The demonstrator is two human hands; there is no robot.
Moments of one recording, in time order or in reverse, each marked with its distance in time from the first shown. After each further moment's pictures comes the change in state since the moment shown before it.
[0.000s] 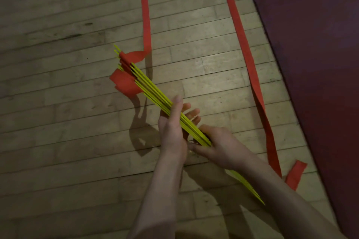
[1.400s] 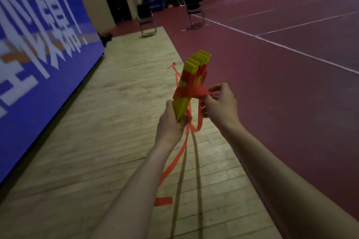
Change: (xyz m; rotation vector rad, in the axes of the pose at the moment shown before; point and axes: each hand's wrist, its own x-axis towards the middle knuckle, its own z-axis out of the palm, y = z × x) left_hand -0.342 0.406 0.087 1.039 -0.292 1.071; right_hand -0.299 -0.439 -0.251 0.596 0.976 -0.297
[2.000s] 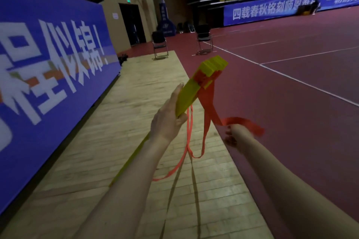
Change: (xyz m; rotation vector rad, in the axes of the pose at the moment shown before) left_hand -0.053 0.095 -0.145 0.227 0.067 0.225; right_hand -0.050 -0.039 -0.035 0.247 0.024 0.549
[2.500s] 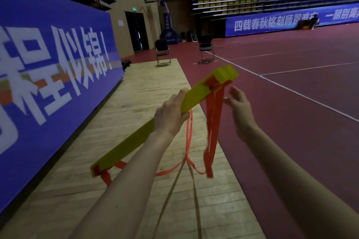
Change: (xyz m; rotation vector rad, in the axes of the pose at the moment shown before) left_hand 0.002 0.025 -0.039 0.238 0.069 0.039; right_hand -0.066 -0.068 0.013 -0.035 -0.205 -0.628
